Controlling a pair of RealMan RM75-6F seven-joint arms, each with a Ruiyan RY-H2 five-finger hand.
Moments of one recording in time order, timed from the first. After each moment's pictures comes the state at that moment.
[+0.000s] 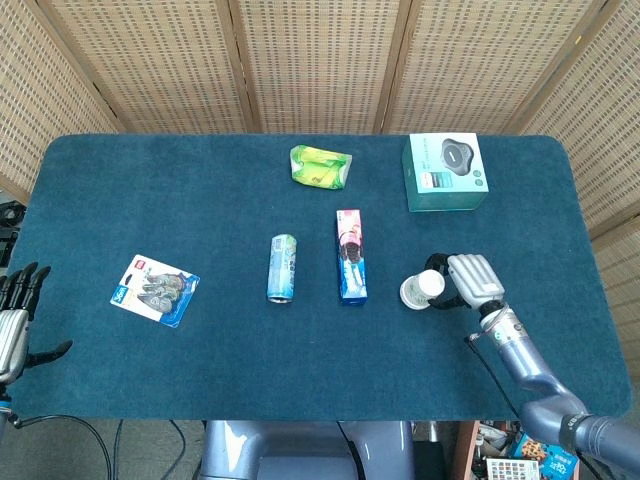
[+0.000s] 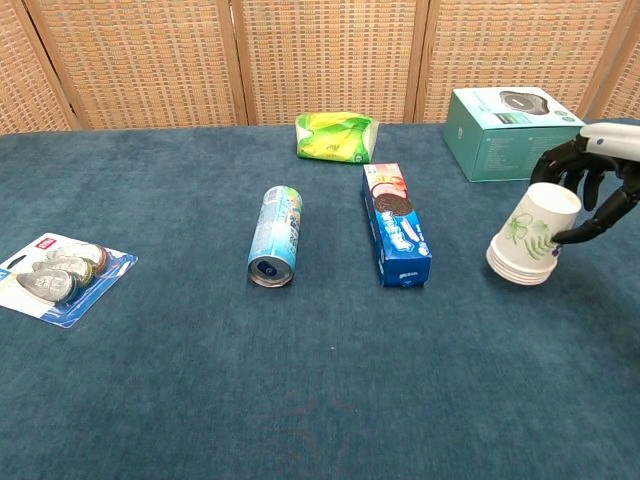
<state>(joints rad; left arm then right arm) -0.11 -1.06 -0.09 -1.80 1.34 1.42 0.20 0.57 -1.35 0.22 -1.41 -1.27 0.87 0.08</state>
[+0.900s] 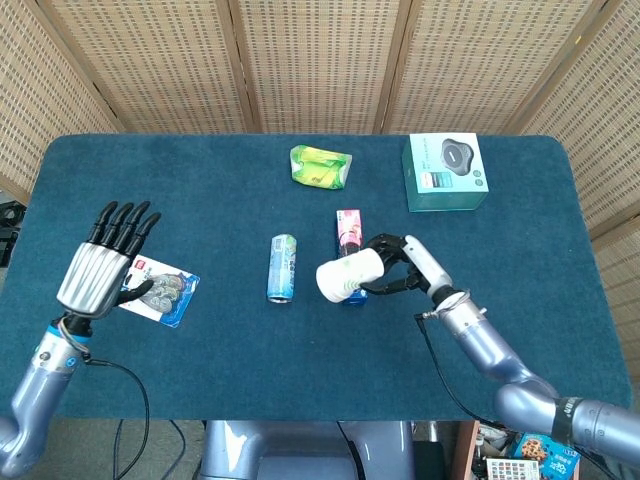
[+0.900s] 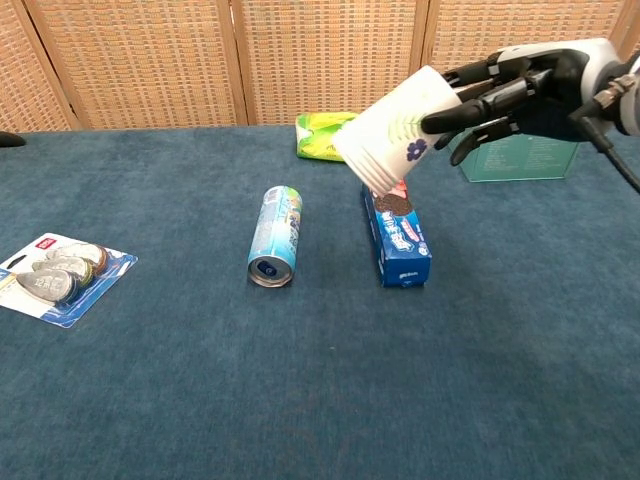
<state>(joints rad) -0.43 -1.26 -0.21 -1.57 1.60 1.33 0.26 0.71 -1.26 0.41 -1.77 -0.87 0.69 0.49</state>
